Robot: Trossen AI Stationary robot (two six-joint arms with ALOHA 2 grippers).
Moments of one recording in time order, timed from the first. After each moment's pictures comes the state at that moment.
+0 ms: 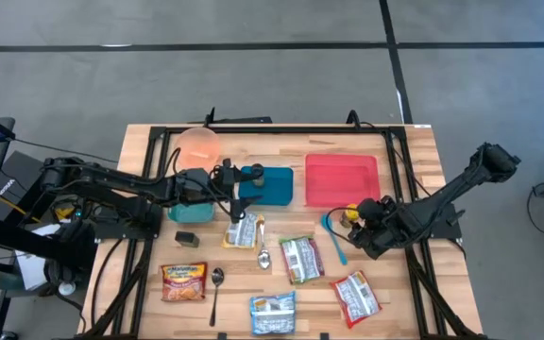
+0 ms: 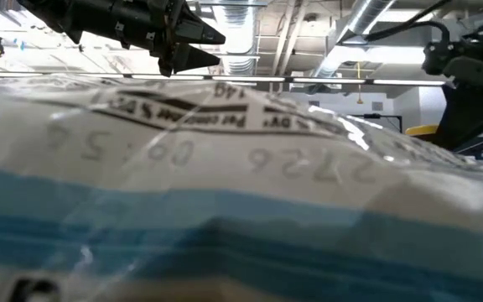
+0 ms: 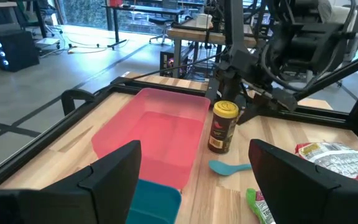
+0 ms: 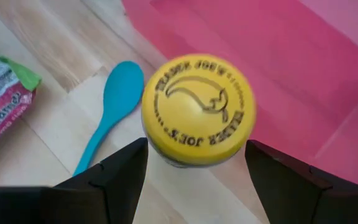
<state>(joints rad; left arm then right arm) 0.00 1.23 0.59 0.49 -0.23 -0.09 0.57 1.15 0.61 -0.90 0.63 1.31</state>
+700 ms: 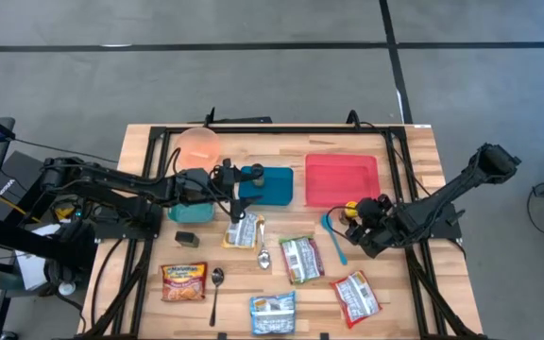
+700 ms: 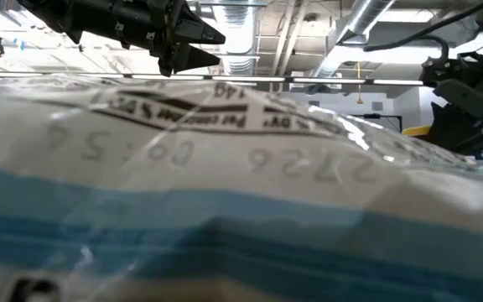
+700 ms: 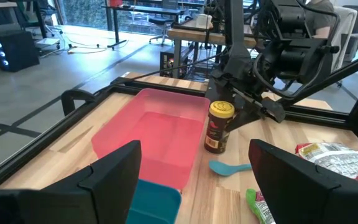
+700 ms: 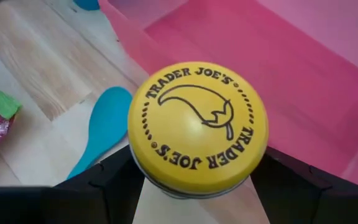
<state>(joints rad) 0.00 1.23 0.59 0.49 -0.23 -0.09 0.55 1.15 0.49 -0.70 0.76 1.25</state>
